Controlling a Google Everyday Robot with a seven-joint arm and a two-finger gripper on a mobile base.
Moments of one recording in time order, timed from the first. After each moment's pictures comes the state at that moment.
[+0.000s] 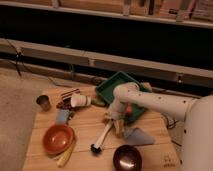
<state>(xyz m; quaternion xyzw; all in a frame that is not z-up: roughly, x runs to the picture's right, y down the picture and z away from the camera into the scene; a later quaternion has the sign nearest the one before) 0.036 0.207 0.840 -0.34 -0.27 -0.26 0.86</state>
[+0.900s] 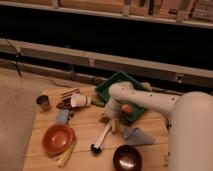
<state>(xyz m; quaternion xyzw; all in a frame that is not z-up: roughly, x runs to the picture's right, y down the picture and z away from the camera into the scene) 0.019 0.212 0.860 -0.36 -0.29 -0.27 0.85</state>
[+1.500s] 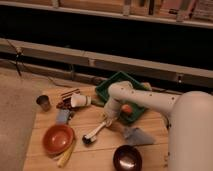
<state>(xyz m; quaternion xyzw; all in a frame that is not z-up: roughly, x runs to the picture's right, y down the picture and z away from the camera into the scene) 0.021 0.208 0.854 -0.35 -0.28 -0.28 0.85</state>
